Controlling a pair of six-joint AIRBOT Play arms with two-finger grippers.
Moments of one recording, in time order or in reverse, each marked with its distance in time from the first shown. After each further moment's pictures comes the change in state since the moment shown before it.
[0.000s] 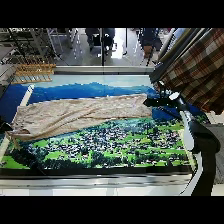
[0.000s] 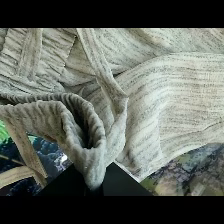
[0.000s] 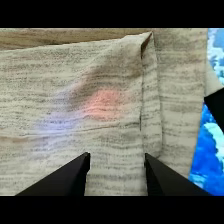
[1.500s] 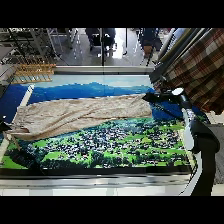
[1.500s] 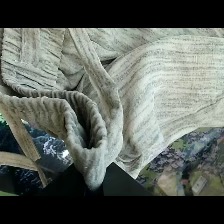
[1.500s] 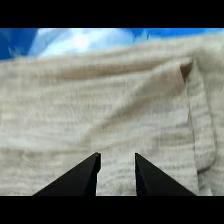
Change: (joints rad) left arm 0.006 0.042 0.000 0.000 -0.058 0.000; right arm -0.006 -0.006 0.111 0.088 0.155 0.130
